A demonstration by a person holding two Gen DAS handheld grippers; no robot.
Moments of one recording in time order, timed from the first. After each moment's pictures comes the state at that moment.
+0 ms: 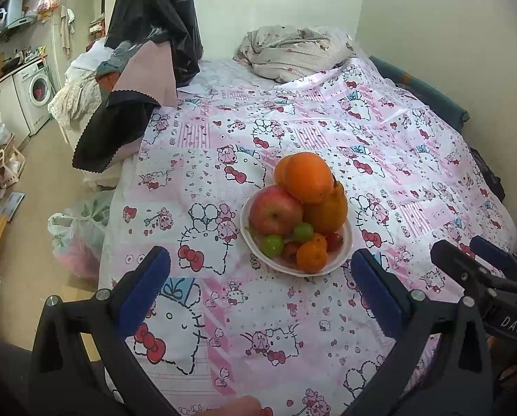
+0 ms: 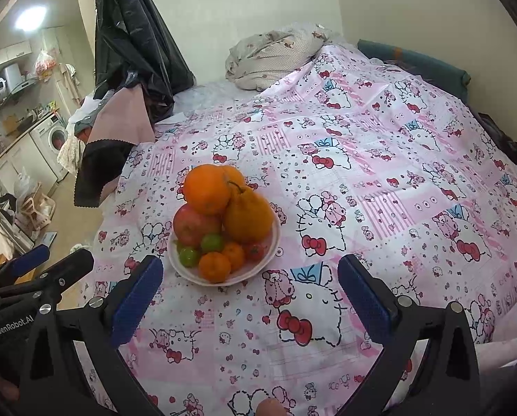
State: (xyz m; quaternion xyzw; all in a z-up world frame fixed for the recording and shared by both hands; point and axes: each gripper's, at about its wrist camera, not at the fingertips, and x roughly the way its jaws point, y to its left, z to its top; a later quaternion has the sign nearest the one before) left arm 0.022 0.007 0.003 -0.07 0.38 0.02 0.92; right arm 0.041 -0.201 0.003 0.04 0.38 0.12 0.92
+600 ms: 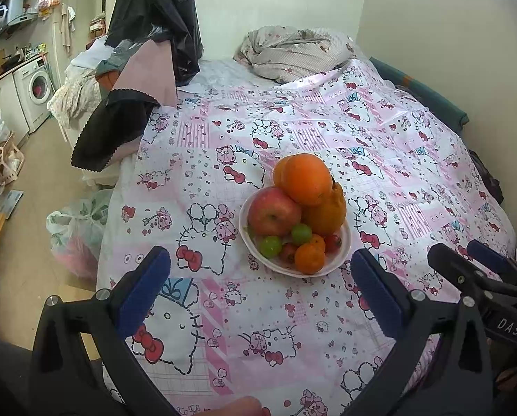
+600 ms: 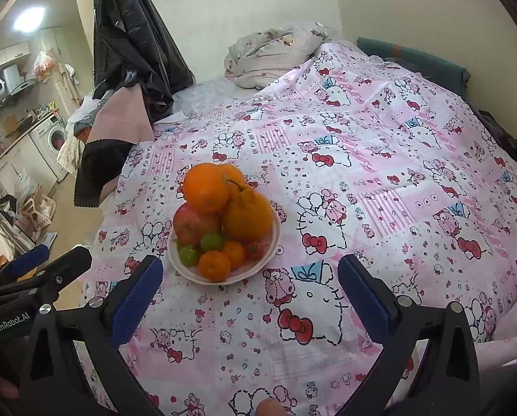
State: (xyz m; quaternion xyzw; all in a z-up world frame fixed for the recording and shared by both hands) left arm 0.021 0.006 0.005 -0.07 0.38 0.02 0.92; right arm 0.039 -0.201 0.001 0.05 0.38 0.11 0.92
